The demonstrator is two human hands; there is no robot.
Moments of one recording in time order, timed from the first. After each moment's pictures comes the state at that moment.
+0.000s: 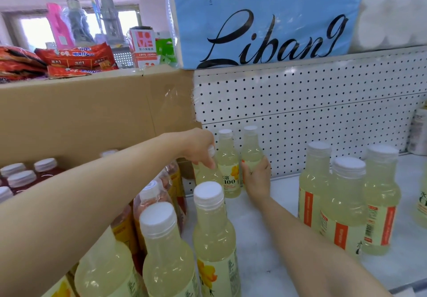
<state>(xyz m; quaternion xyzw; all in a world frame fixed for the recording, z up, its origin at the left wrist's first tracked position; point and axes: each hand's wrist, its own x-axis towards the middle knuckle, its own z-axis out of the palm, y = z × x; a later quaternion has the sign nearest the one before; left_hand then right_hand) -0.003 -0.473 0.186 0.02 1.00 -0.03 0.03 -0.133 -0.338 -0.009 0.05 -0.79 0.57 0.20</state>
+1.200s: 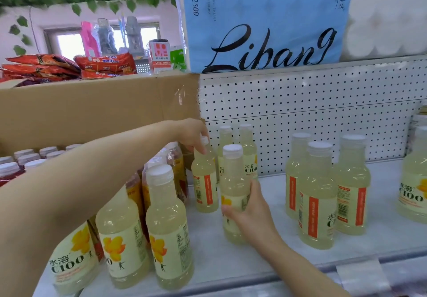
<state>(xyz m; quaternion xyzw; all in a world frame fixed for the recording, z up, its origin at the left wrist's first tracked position) 0.023 -0.473 0.191 -0.02 1.00 0.00 -0.01 0.081 -0.274 0.012 0.24 -0.73 0.64 0.05</state>
